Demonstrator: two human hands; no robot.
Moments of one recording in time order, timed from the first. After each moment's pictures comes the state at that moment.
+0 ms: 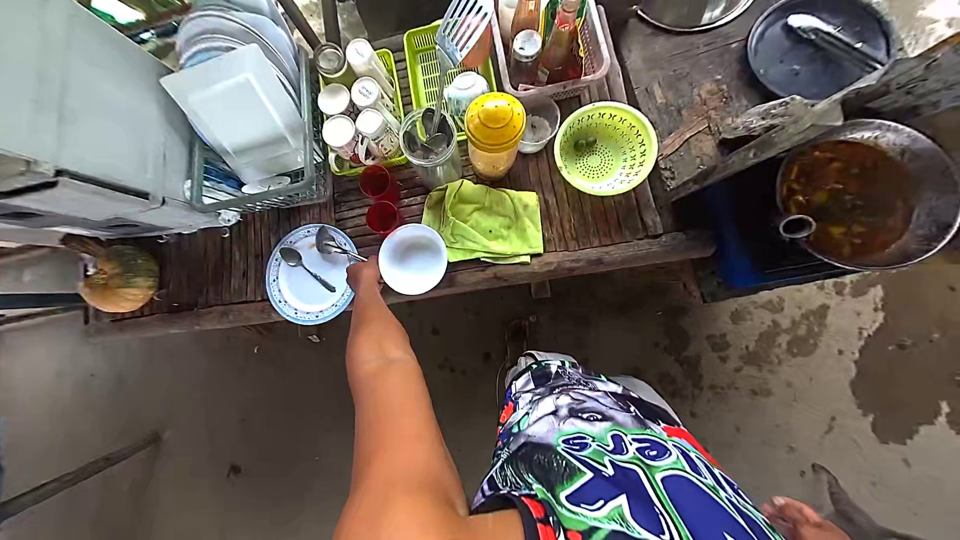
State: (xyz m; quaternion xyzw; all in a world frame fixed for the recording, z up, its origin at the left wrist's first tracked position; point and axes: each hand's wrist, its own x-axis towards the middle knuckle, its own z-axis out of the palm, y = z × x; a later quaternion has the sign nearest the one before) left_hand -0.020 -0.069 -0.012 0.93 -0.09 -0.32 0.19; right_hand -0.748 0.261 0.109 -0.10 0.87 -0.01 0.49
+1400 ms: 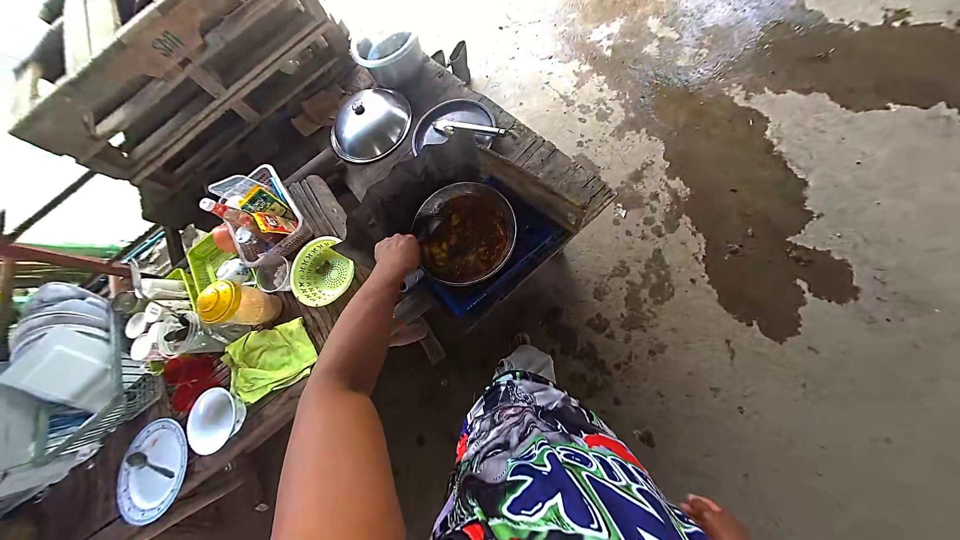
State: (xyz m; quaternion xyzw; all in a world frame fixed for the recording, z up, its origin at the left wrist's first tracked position) left_hand -0.791 -0.216 0.185 0.60 -0.74 -0.11 -0.29; right_hand -1.088 0.397 0.017 0.13 0.80 -0.20 0.55
